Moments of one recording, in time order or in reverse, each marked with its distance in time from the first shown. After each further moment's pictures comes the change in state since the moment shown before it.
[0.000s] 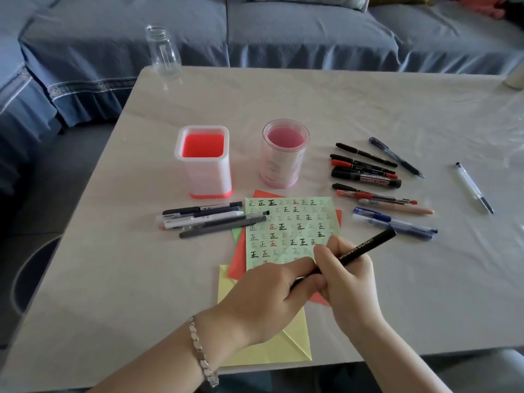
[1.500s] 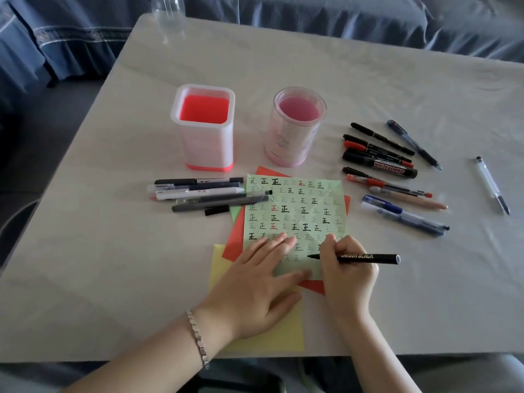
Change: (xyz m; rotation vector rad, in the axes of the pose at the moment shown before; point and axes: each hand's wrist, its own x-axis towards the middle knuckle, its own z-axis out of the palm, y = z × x) left_hand -0.010 -0.067 0.034 0.583 0.025 0.135; right_hand 0.039 0.071 -0.023 -0.463 0.280 -0.507
